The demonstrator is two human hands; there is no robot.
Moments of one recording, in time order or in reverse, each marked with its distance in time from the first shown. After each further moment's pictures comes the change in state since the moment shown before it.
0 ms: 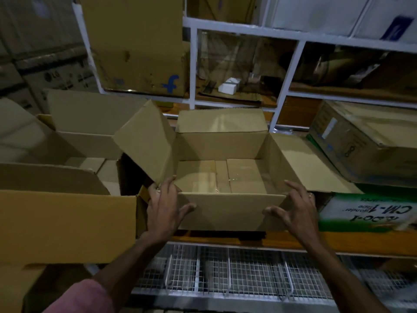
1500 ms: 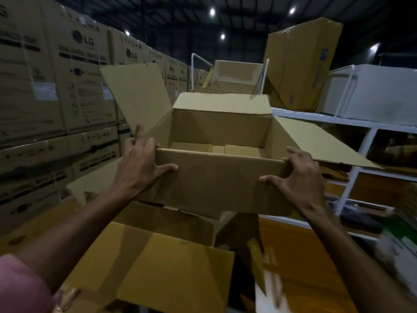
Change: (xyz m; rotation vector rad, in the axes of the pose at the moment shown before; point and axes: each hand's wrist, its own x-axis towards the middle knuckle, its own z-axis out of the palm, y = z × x) left_hand 0.064 -0.171 -0.371 0.211 0.436 0.022; right_hand 0.102 -0.388 -0.048 0.155 0.271 -0.317
